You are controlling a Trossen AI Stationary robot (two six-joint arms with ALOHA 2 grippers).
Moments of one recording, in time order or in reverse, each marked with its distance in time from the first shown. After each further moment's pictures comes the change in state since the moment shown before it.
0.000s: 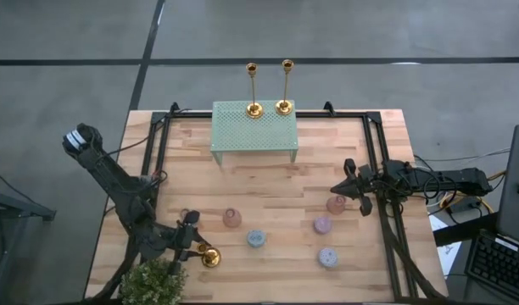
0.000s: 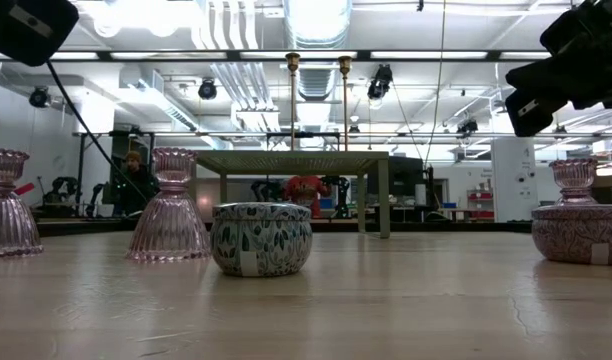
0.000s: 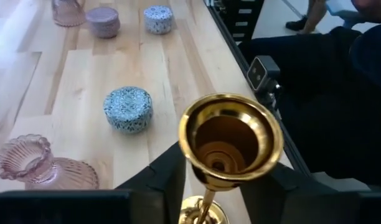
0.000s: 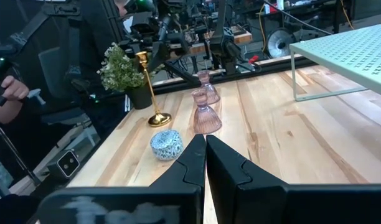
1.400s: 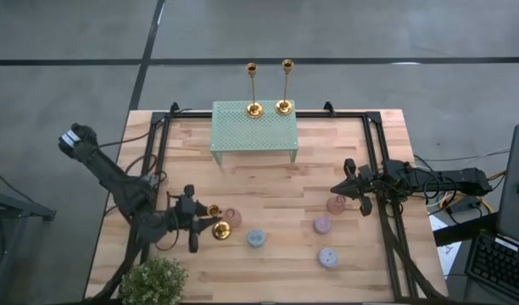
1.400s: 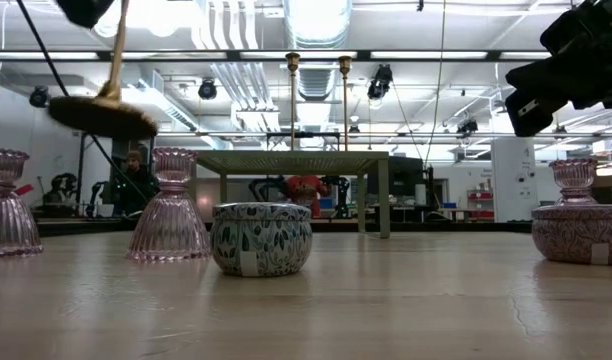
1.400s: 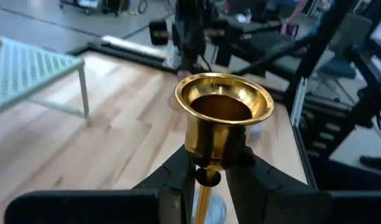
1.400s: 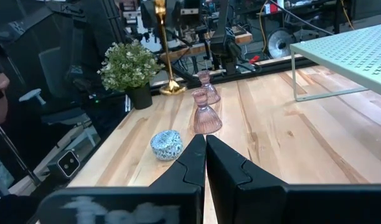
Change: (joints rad) left arm 0.137 -0.061 0.127 0.009 -0.360 -0.087; right arm 0.000 0.000 0.000 0.001 0.000 0.000
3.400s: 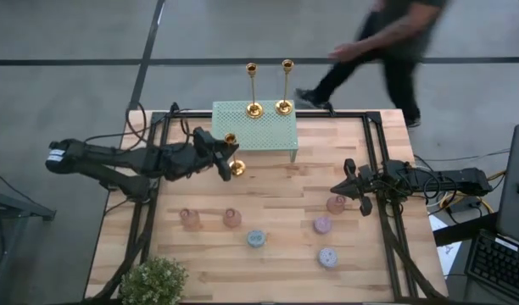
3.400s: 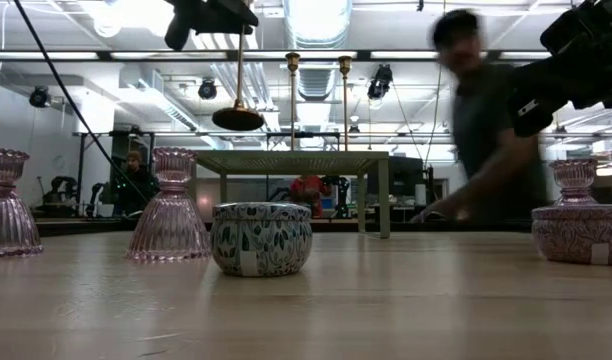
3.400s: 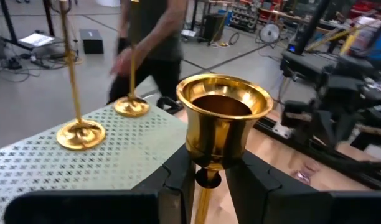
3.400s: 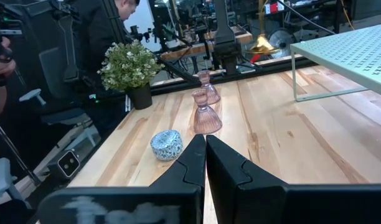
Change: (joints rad) left arm 0.685 -0.002 0.153 -0.001 0.242 0.203; right arm 0.000 0.000 0.000 0.000 0.000 0.000
